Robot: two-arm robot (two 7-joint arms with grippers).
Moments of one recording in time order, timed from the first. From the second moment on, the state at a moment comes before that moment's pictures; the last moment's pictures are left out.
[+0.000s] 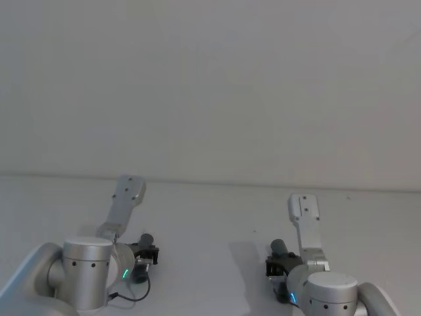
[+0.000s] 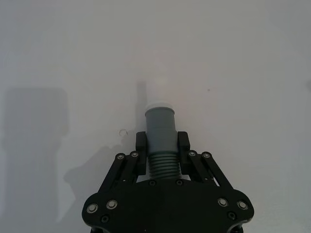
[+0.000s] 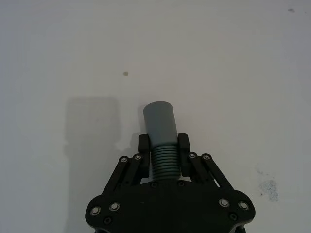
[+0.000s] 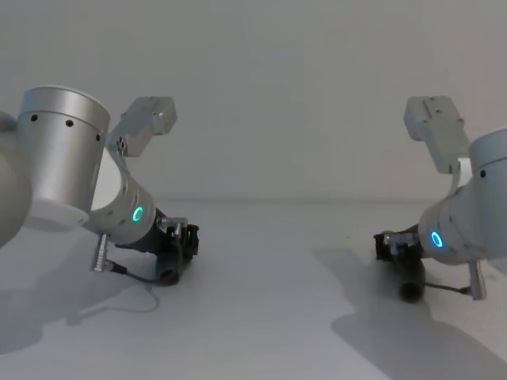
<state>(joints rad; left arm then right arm) -0.64 0.03 0.31 -1.12 -0.26 0.72 0.06 0.49 -0.06 -0.23 -1.21 0.09 0.62 -0.20</state>
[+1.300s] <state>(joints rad) -0.64 0.03 0.31 -1.12 -0.26 0.72 0.06 0.47 -0.04 -0.23 -1.24 0.10 0.57 -0.16</state>
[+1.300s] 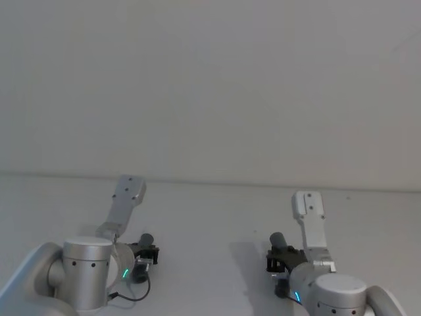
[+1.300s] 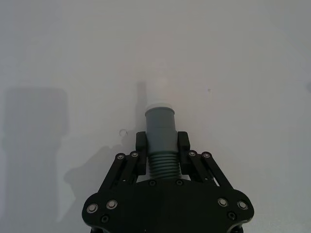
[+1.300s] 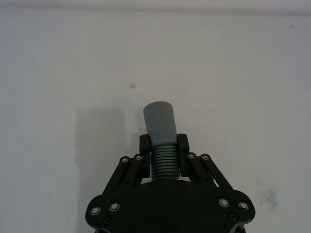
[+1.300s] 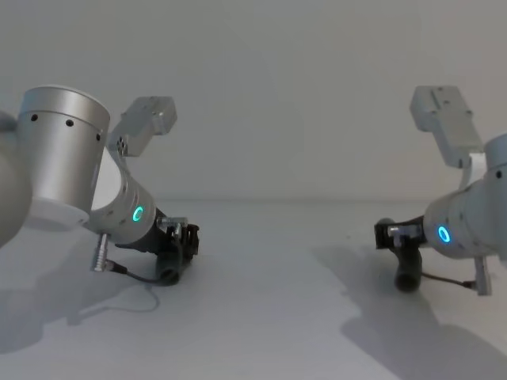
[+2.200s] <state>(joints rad) -0.64 0.03 0.31 -1.12 -0.26 0.72 0.06 0.39 0.09 -0.24 -1.35 0.14 0.20 0.13</state>
